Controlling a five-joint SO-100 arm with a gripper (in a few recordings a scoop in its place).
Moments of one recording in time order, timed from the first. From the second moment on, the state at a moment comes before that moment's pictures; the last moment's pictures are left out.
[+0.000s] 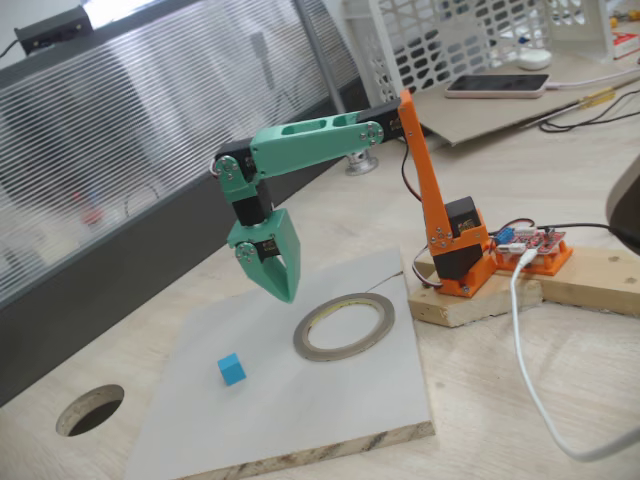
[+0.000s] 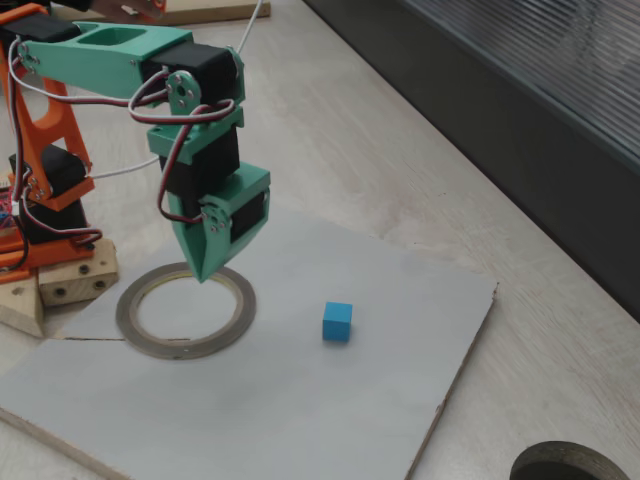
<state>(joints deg) -1.5 85.3 82.4 94.8 100.3</state>
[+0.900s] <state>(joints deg) -13.3 61.3 51.7 94.6 100.7</state>
